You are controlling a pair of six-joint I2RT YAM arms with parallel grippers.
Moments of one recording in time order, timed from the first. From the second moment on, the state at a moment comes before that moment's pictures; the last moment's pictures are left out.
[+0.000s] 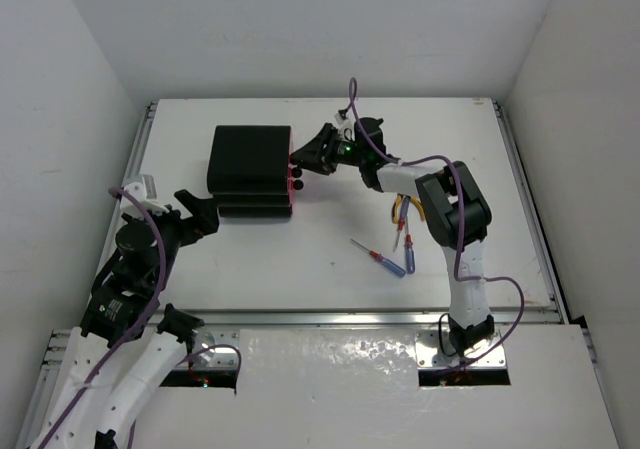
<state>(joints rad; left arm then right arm) -0.32 0.43 0.77 -0.61 -0.33 -0.50 0.44 2.18 1.36 0.57 -0.70 1.13</state>
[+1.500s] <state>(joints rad) -0.32 0.42 0.77 -0.61 -0.33 -0.50 0.44 2.19 1.36 0.57 -0.73 1.12</state>
